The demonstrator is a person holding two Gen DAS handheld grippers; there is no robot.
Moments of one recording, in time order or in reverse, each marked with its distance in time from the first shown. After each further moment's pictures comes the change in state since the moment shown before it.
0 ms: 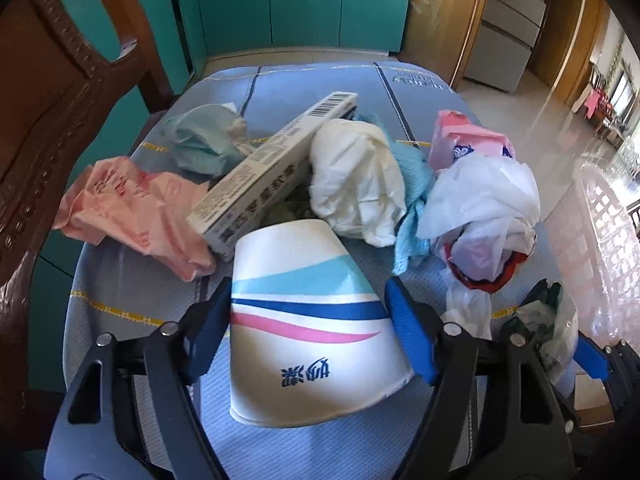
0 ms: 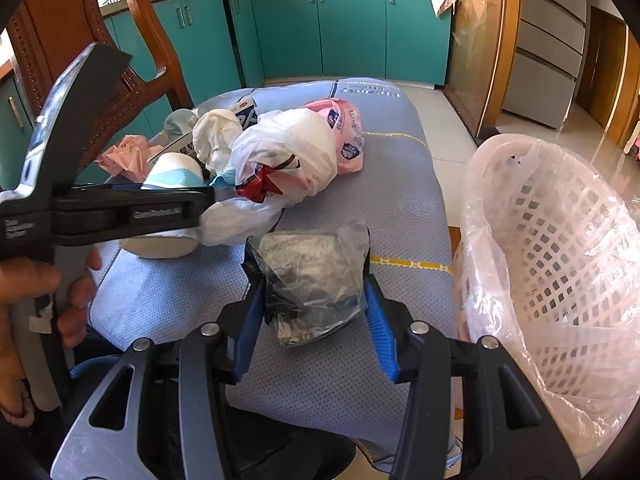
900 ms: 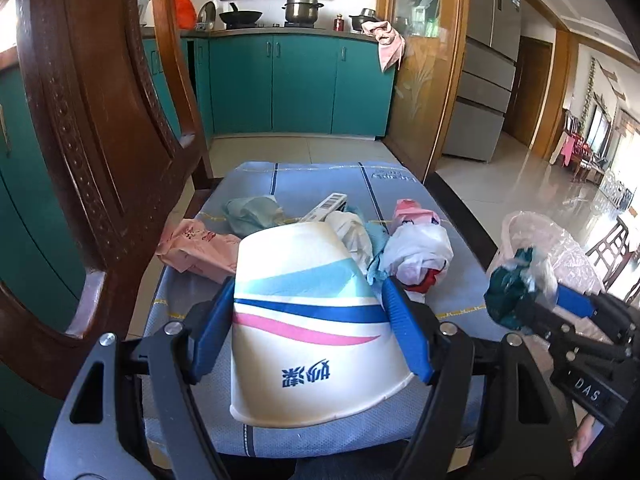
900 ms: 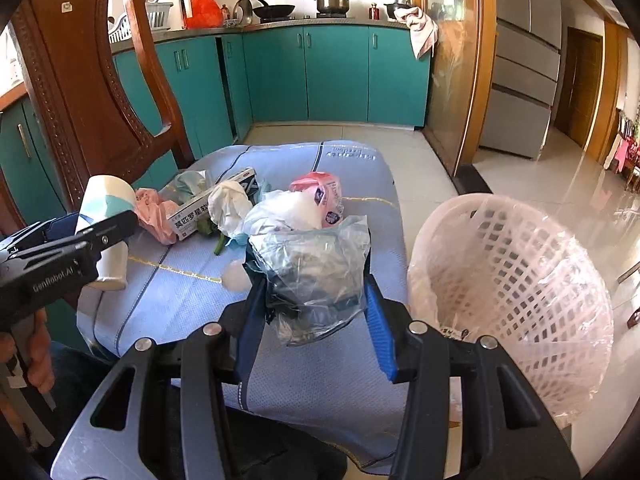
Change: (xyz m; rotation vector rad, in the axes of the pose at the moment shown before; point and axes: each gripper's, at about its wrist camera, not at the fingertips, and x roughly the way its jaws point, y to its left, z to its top) left arm -0.129 0.020 -0.041 0.002 -0.322 -0.040; right arm -0.069 0.003 0.012 0.011 -0.162 -0.063
